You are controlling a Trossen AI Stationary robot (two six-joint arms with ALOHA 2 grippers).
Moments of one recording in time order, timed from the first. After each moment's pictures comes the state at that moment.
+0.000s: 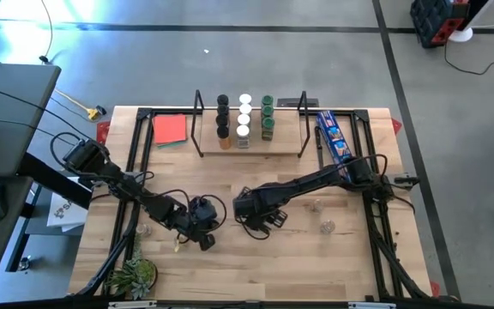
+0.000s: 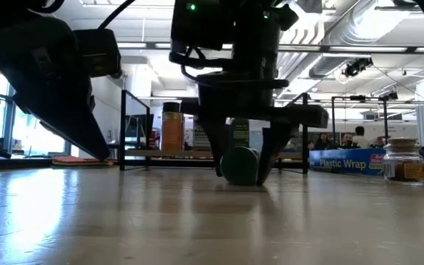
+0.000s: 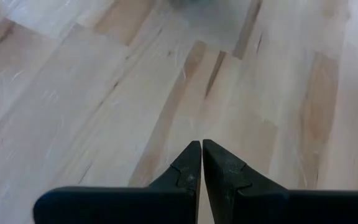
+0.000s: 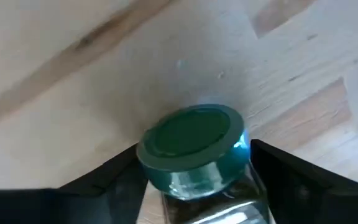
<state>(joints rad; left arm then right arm) -0.52 1.57 0.68 -0.06 -0.41 -0.84 0.20 2.22 1.66 -0.90 0.11 -0.83</state>
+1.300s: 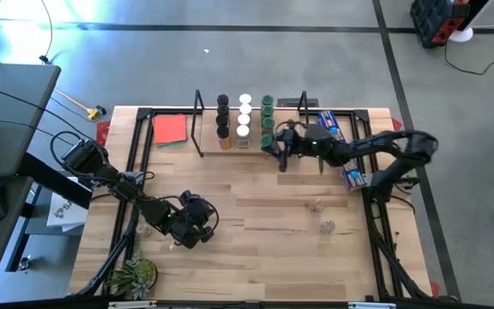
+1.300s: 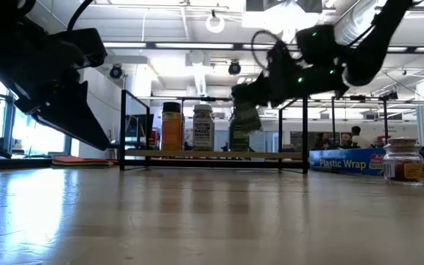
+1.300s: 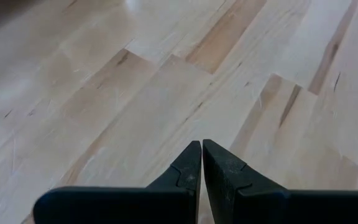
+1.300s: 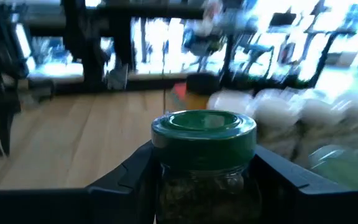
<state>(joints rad) -0.59 1.56 0.68 -0.23 -0.73 -1.01 -0.39 1.60 0.57 0.89 -0.19 -0.09</state>
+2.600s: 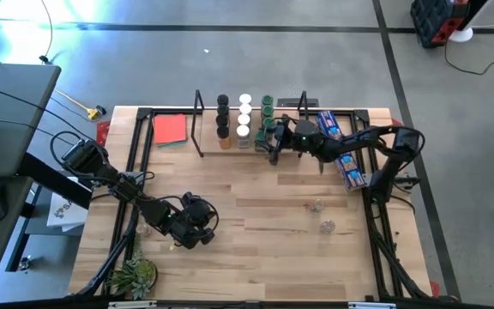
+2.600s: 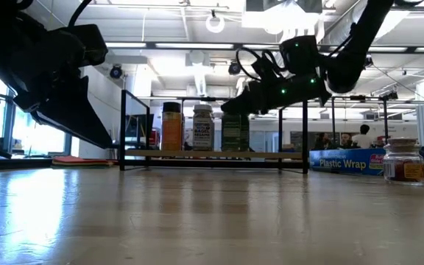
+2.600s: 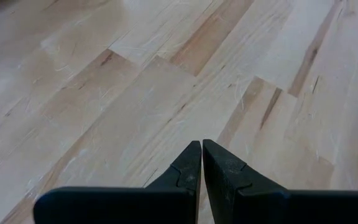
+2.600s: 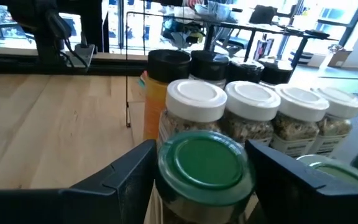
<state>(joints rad) -0.59 1.56 0.68 -0.18 -0.71 -1.00 -0.42 1.75 0.68 0.90 -0.12 -0.19</state>
